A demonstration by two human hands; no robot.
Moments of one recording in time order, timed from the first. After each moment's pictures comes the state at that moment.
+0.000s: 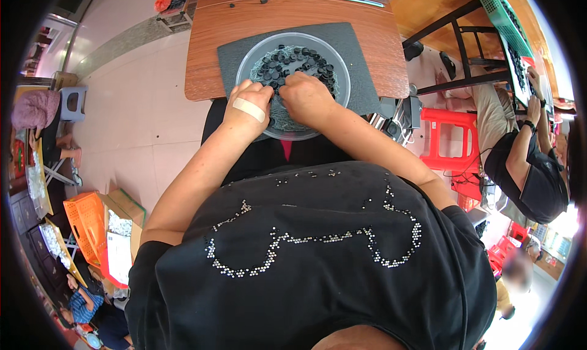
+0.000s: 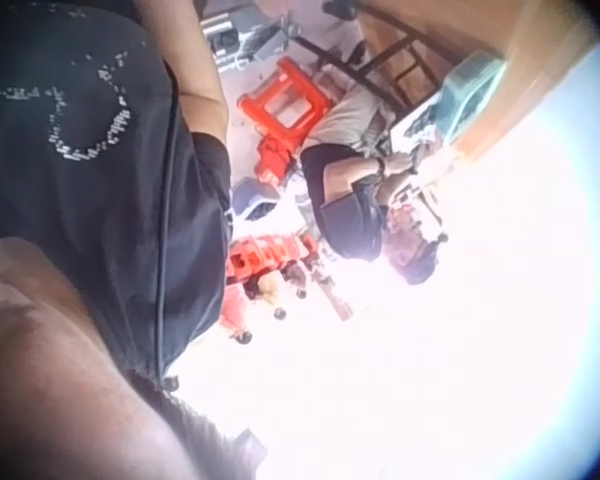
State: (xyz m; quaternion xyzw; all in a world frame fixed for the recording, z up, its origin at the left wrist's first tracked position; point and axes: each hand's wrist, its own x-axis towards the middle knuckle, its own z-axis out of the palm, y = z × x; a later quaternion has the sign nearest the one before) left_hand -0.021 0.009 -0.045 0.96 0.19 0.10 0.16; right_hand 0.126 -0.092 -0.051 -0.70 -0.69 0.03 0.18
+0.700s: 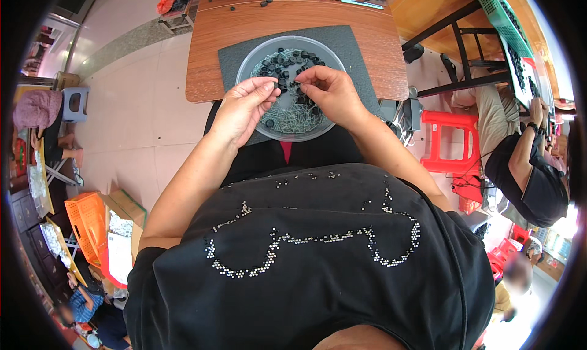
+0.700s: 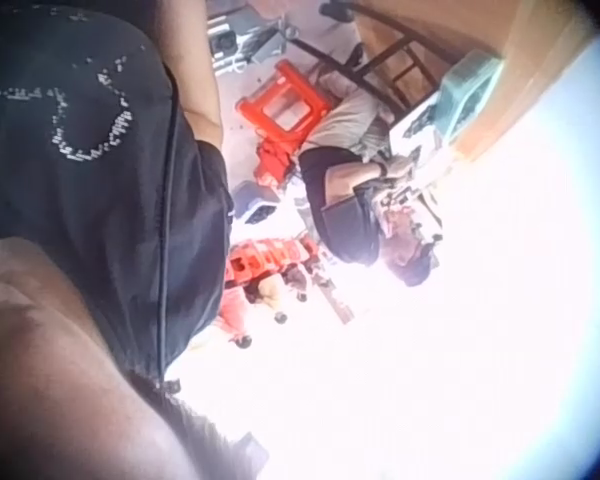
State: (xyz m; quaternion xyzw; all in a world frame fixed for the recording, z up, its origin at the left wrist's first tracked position) left_hand -0.019 0.007 -0.013 0.40 0.27 0.14 0.86; right_hand 0.148 -0.116 -0.020 -0.66 -0.41 0.33 0.54
